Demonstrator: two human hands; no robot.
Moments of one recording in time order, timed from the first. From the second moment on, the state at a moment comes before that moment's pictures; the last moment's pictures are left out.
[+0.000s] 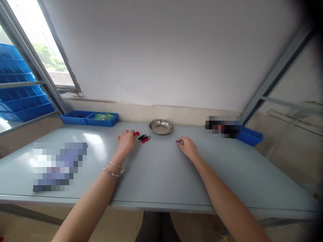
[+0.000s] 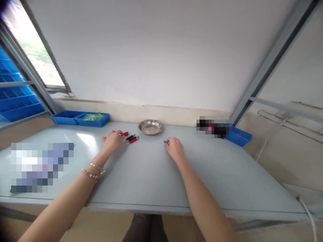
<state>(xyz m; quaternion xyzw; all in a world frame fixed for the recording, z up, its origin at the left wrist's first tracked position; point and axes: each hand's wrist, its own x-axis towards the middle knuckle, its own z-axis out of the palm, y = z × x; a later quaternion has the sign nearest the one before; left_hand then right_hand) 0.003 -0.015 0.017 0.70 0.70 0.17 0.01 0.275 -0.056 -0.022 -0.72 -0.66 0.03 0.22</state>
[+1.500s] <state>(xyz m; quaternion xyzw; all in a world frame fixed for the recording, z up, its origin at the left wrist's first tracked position) 0.007 -0.007 0.020 0.72 0.66 0.24 0.00 0.259 -0.063 0.009 -0.60 -0.53 0.34 0.49</state>
